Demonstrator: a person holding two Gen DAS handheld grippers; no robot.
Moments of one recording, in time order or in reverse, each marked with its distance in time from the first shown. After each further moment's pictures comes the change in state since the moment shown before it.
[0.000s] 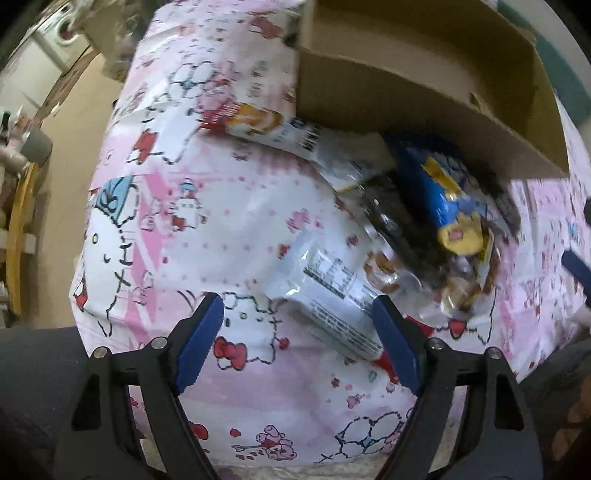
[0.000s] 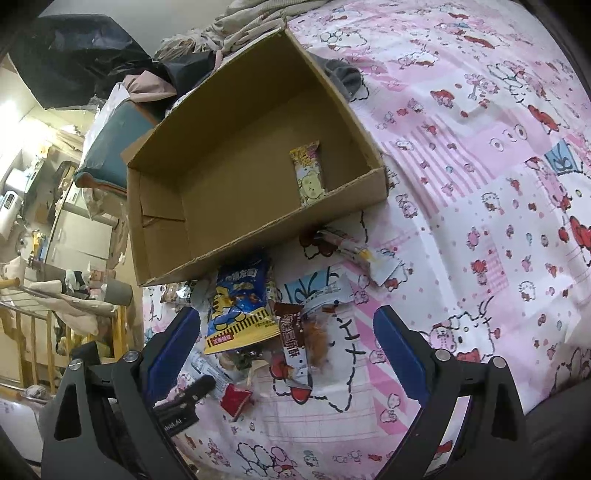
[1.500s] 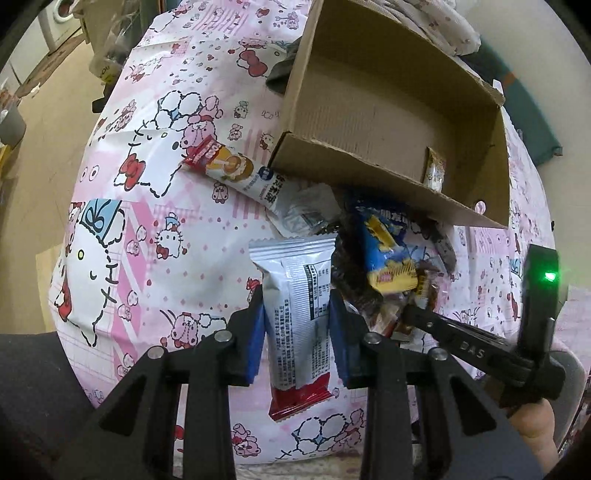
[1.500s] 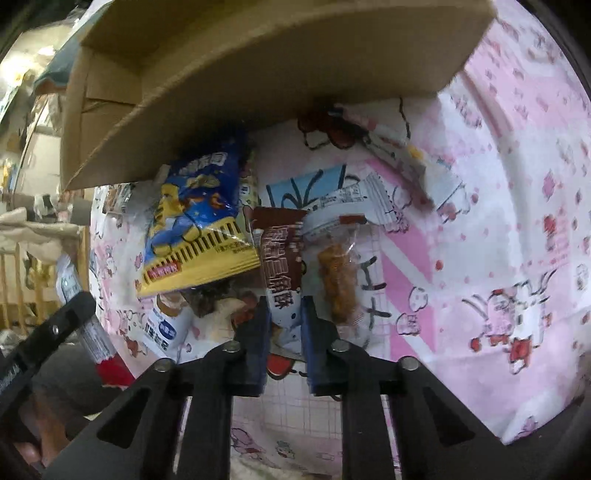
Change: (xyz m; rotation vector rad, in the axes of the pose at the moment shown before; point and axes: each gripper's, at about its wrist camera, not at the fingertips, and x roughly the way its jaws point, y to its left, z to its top) left arm -0.035 0.007 0.022 -0.059 -0.065 -0.215; right arm 0.081 0.010 -0.030 -0.131 0.306 -0.134
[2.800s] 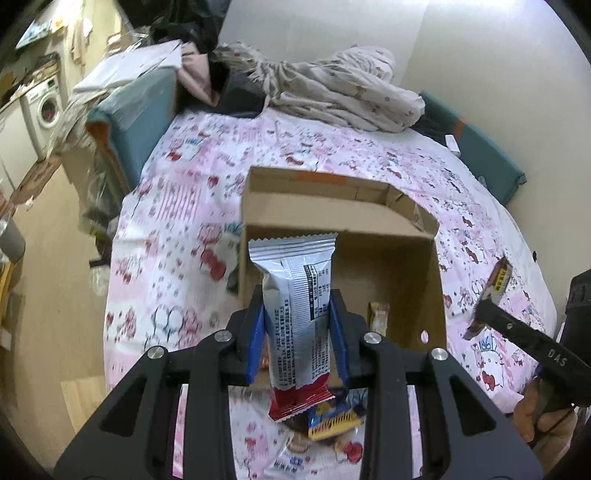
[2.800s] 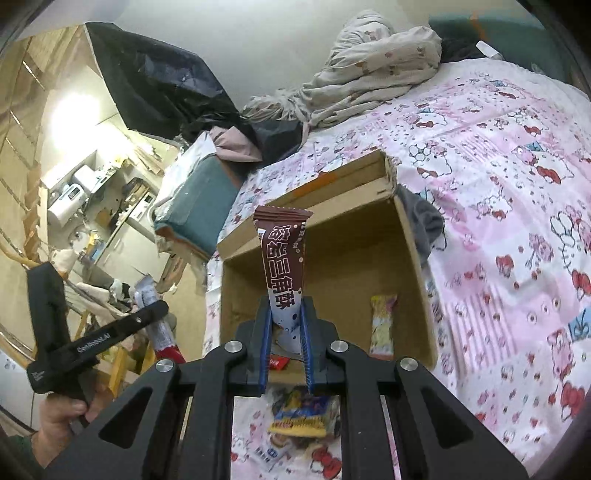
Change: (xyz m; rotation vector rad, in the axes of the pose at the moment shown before) left arm -0.105 -0.074 0.125 0.219 -0.397 -0.004; right arm -0.180 -0.002 0.072 -0.093 -0.592 0.291
